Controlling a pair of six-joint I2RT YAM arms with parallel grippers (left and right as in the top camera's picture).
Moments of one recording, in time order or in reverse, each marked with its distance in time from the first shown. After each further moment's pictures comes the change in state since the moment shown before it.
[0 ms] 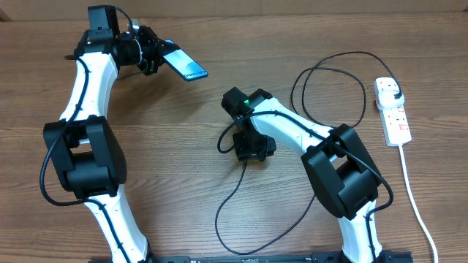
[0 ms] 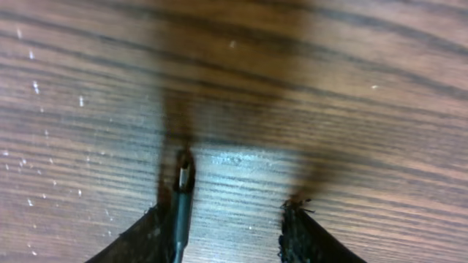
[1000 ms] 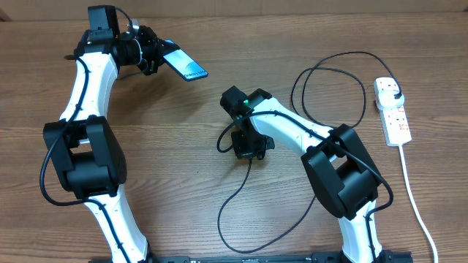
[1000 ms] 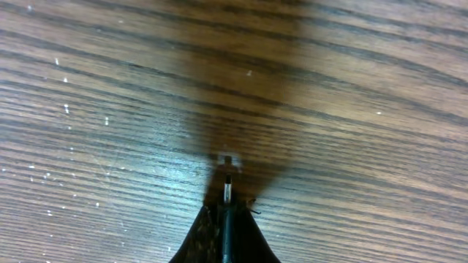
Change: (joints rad) left arm 0.000 0.000 0.000 0.000 0.000 0.000; right arm -0.002 0.000 0.004 0.017 0.008 -0.004
